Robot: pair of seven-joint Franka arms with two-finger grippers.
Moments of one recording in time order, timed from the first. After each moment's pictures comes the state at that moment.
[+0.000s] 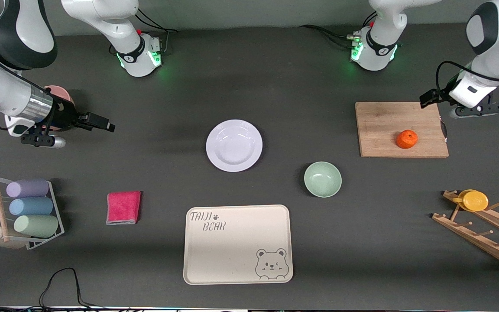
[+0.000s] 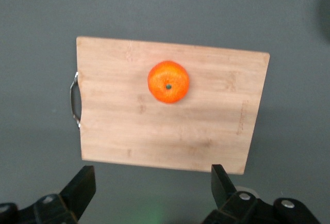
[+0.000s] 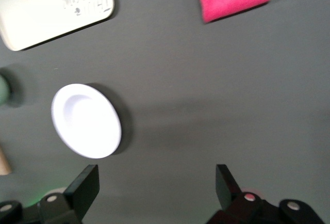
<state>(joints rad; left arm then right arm) 0.11 -0.35 0.03 -2.53 0.05 2.08 0.03 0.00 -0.13 0.01 -2.11 0.38 1.84 0.12</state>
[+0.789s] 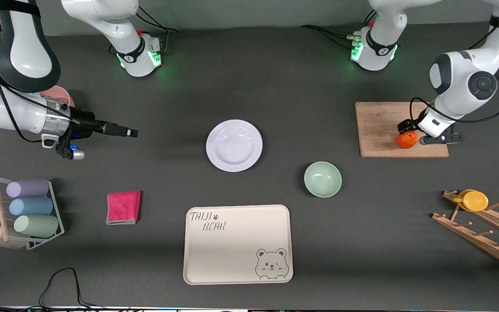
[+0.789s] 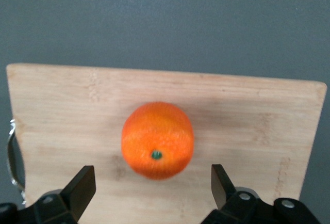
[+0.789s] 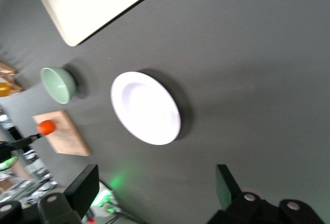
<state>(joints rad) 0.10 0.00 0.03 -2.61 0.05 2.54 0.03 0.00 -0.03 0.01 -2.12 0.69 1.85 0.11</state>
